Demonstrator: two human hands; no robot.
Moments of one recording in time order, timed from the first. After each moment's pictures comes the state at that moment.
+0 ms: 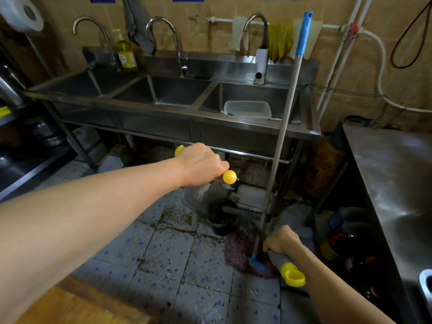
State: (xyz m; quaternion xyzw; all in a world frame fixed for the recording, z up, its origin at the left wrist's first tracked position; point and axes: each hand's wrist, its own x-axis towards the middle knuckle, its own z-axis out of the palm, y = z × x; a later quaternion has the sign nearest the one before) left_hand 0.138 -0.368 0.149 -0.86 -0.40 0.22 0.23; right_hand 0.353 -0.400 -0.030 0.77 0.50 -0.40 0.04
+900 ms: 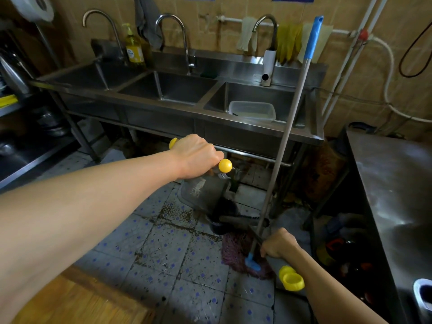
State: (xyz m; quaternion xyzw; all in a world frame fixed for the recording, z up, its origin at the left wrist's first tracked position) left_hand 0.128 -0.373 0.165 -0.84 -0.46 0.20 0.22; right_hand 0.350 -0.409 -0.019 0.76 0.53 -0.38 0.05
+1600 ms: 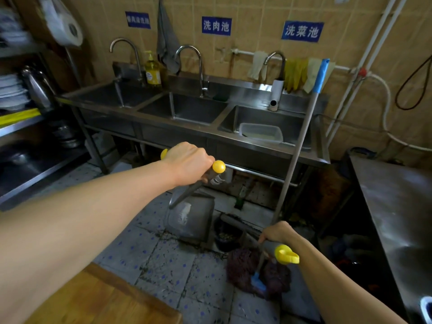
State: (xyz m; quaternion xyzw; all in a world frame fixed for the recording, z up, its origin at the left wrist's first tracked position) left_hand 0.053 -0.406 0.207 -0.80 -0.54 0.14 0.20; right_hand 0.287 -0.392 0.061 0.73 0.56 -0.40 0.06
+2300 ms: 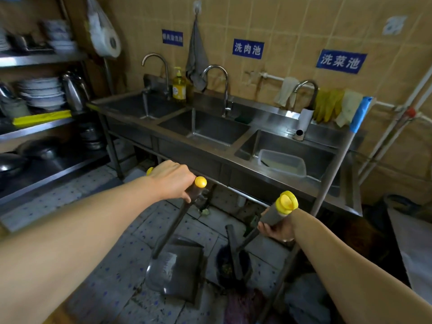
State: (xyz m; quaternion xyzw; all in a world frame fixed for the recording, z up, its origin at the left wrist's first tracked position) left_hand -0.009 -0.321 0.193 -0.74 -0.64 0.17 0.11; right_hand 0.251 -0.228 0.109 0.60 0.24 -0.76 -0.12
